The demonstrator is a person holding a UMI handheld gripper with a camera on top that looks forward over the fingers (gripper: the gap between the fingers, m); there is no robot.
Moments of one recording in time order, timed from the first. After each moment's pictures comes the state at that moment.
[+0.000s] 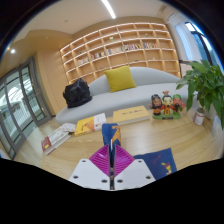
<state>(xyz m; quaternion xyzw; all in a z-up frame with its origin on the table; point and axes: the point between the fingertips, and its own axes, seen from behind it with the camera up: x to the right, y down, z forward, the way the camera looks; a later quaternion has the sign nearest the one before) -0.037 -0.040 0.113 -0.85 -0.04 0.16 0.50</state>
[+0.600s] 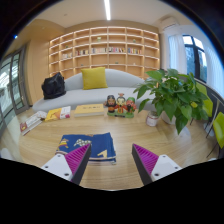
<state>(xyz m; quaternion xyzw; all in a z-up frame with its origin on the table) 0.156 -0.124 0.122 -0.86 -0.02 0.01 0.50</state>
